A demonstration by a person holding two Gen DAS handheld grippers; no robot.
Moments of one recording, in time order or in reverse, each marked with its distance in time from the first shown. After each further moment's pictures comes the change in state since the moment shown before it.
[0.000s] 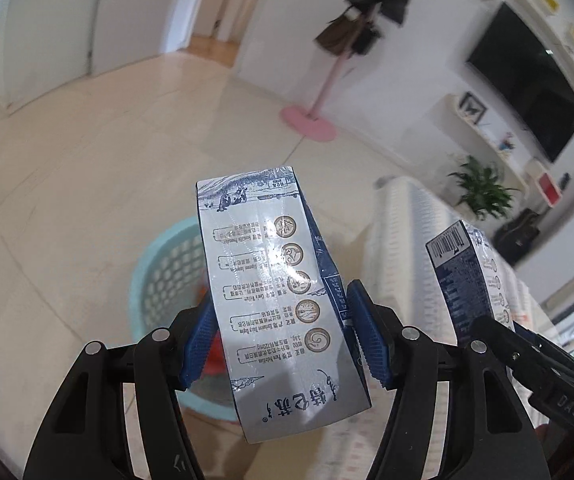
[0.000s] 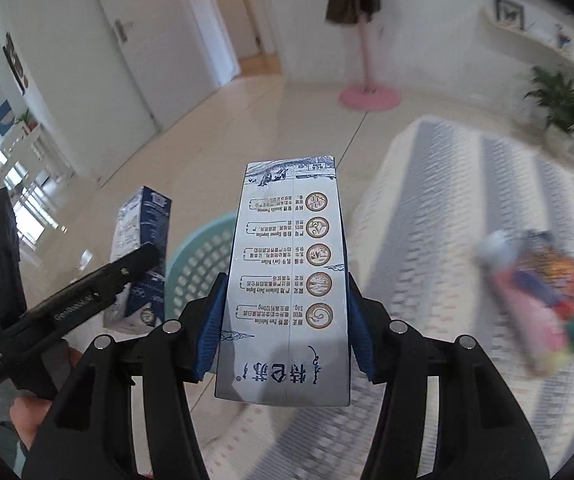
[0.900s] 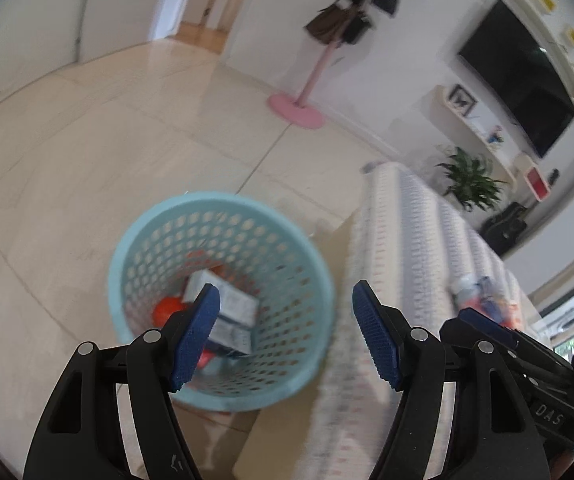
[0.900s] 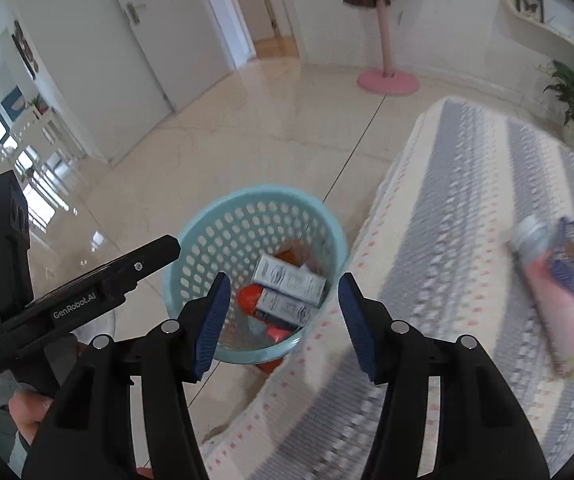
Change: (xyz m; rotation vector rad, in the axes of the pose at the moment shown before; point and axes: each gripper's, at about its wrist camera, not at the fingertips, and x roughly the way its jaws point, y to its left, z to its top) left arm -0.005 -0.018 -0.011 0.019 0.016 -0.082; right arm 0.000 -0.006 -0.011 -0.030 0.017 0.036
